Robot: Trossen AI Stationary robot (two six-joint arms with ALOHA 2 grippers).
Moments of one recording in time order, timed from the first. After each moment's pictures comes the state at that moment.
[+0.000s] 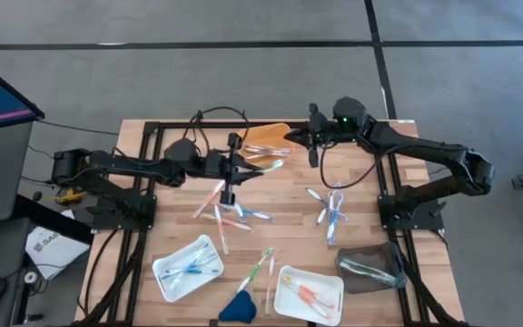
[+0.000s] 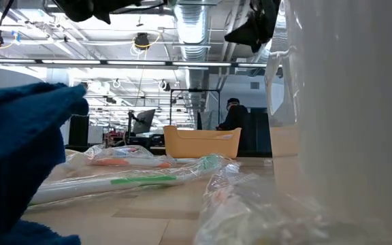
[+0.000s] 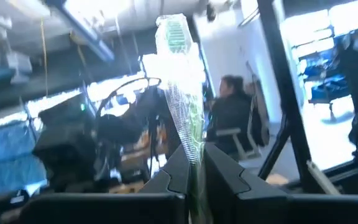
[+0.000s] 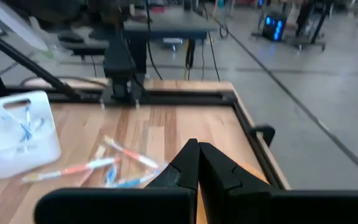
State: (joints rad) left arm 0.13 1.37 0.80 0.88 0.29 0.22; right arm -0.48 1.29 0.97 0.05 -0.40 -0.18
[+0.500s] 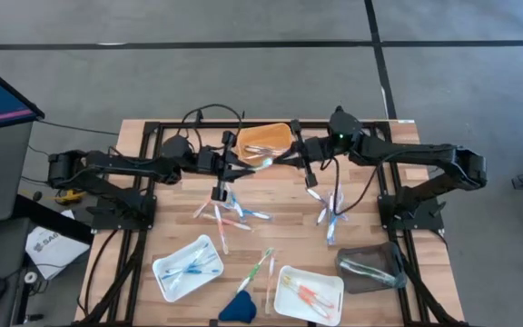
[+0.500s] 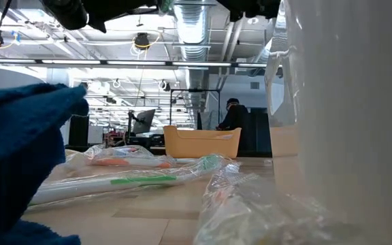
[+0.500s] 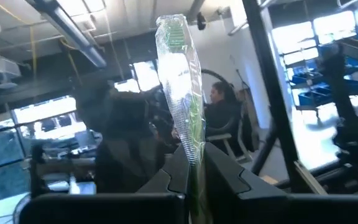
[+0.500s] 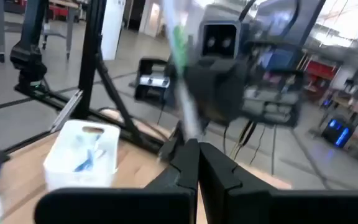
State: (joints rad) left arm 0.19 1.32 0.72 0.95 0.41 0.18; right arm -0.31 1.36 0.97 0.35 -0.58 -0.33
